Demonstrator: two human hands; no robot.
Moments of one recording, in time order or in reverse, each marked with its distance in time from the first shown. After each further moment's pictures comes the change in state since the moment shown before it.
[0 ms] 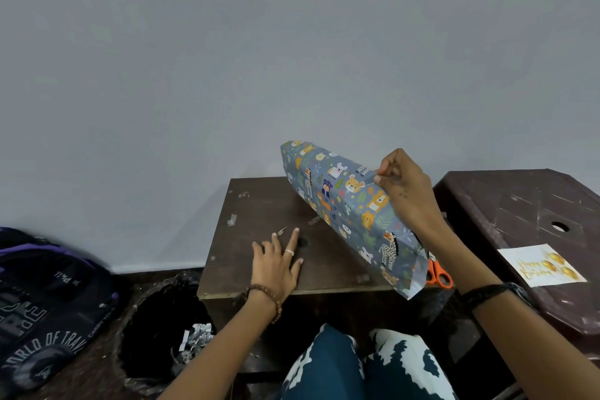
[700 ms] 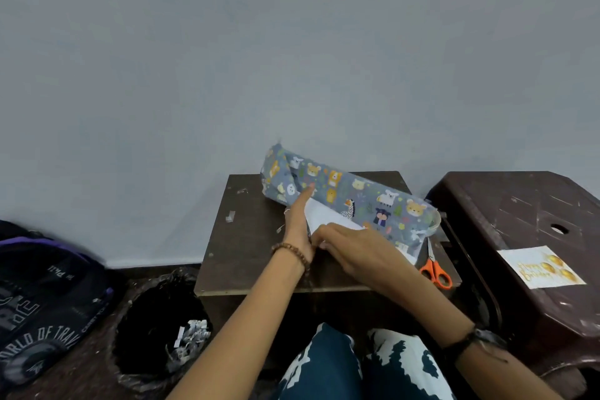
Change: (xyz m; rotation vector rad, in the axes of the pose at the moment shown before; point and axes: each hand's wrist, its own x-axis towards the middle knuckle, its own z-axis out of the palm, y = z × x) left_hand 0.033 0.029 -0.093 -2.430 -0.191 -0.610; right_hand -0.058 -0.009 0.042 -0.624 -0.554 -0.502
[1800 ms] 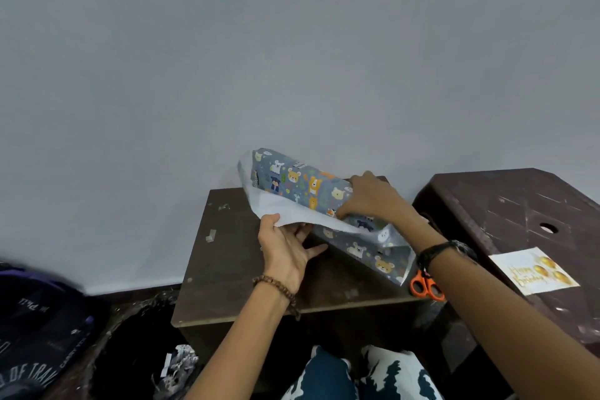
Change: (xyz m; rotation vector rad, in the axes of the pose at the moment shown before) left_hand -0.007 -0.007 0.002 -0.162 -0.156 0.110; right_hand 0.066 0.100 -0.022 0.064 -0.188 0.718
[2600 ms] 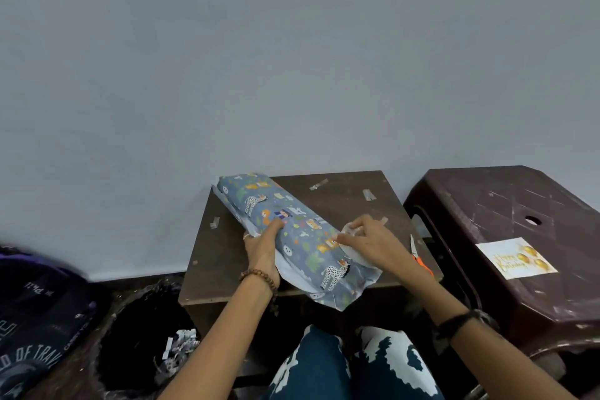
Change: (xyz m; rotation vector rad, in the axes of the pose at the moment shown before) left_hand -0.001 0.002 -0.041 0.312 0.430 0.041; right_hand -0.088 0.009 0.046 0.429 -0.003 0.123
